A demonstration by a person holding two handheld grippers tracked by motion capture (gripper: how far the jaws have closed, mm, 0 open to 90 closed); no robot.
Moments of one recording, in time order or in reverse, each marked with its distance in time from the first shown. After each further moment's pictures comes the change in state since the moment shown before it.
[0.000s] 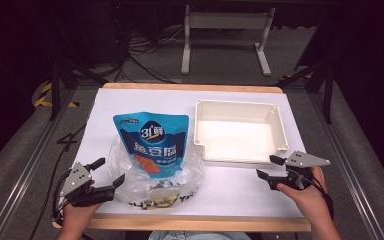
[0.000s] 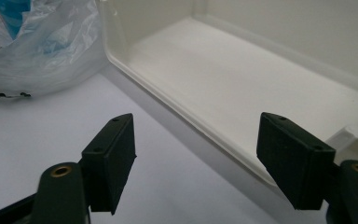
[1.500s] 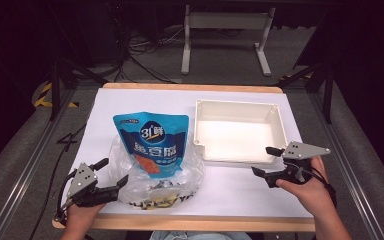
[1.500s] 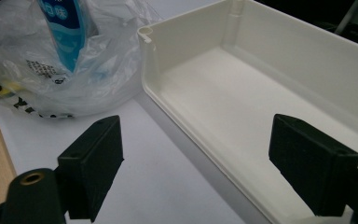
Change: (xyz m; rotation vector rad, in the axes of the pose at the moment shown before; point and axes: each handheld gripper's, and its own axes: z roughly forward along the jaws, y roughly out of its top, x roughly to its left) left arm -0.006 -0.001 0.008 0.023 0.012 0.027; right arm 0.013 0.046 -0.011 -0.003 0.087 -0.090
